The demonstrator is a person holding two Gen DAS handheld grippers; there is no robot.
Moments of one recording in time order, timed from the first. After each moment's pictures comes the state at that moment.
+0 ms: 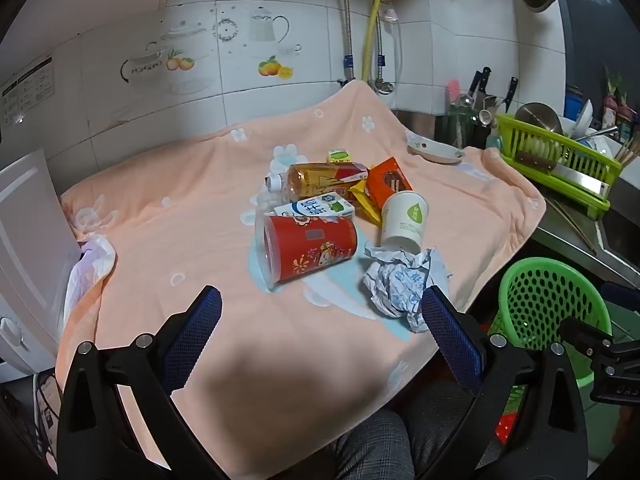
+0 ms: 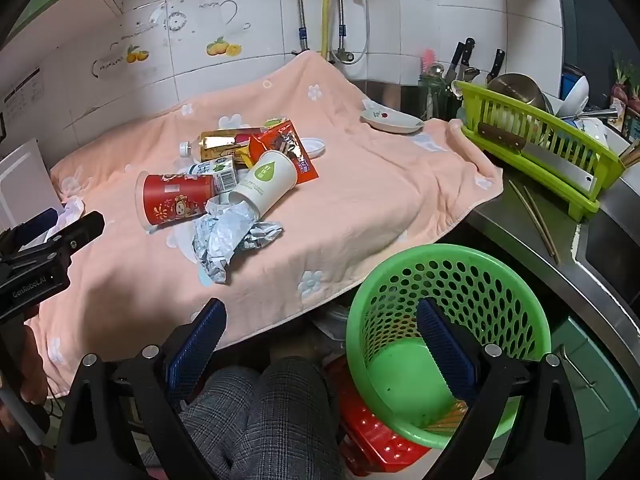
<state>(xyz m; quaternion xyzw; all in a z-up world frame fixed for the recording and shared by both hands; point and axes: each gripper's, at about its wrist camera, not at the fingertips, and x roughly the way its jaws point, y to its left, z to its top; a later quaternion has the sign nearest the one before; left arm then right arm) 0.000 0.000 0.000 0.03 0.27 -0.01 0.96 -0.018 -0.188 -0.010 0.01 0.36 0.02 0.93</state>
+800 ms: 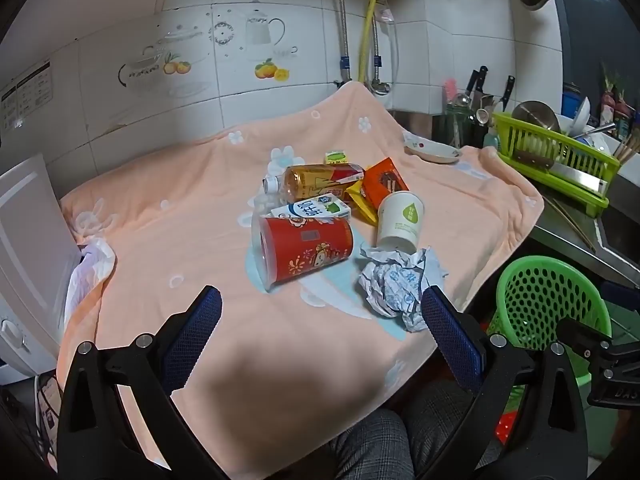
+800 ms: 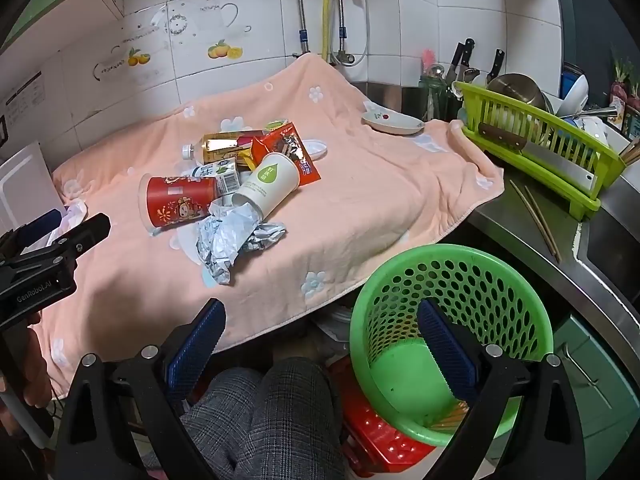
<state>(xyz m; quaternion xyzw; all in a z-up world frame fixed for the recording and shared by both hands) -0.002 -0.005 0.003 0.03 0.26 -0.01 0.96 -0.019 -0.186 -0.011 0.01 0.36 0.02 0.93</state>
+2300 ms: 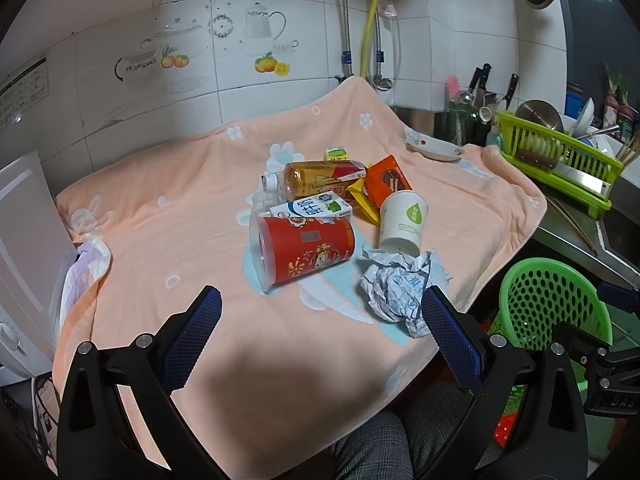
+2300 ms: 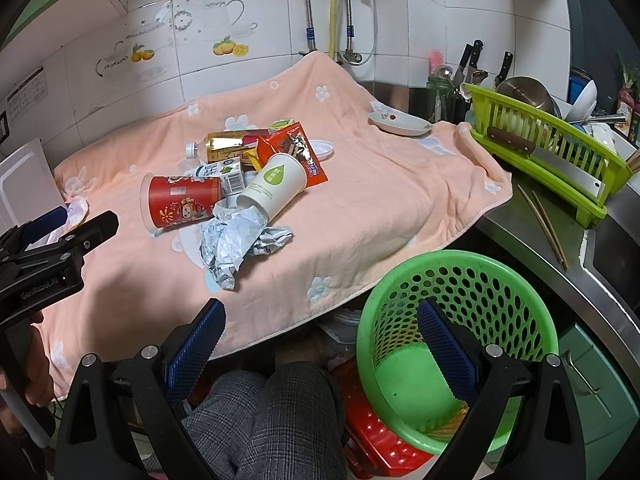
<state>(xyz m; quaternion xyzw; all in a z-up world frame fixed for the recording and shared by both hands) 0.010 -0.004 -0.001 0.03 0.27 -0.01 0.96 -0.007 -0.177 -0.011 0.01 0.36 0.03 0.93</state>
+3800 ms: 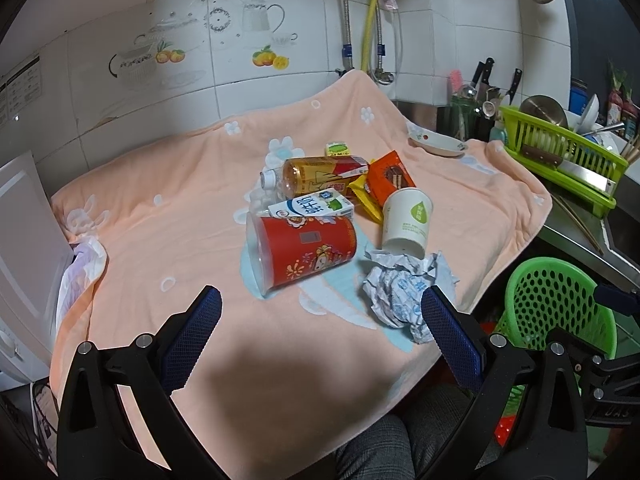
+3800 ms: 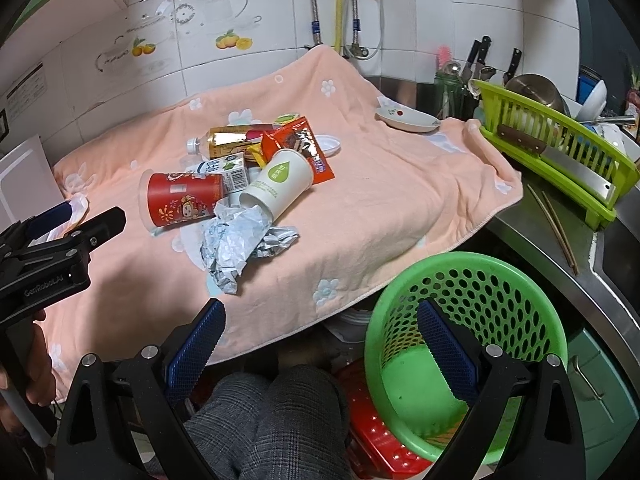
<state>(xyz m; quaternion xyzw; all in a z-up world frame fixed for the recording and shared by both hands) 0.024 -0.003 -0.007 0.03 0.28 0.00 0.96 0.008 -0.172 -0.020 0.00 0.37 0.04 0.93</state>
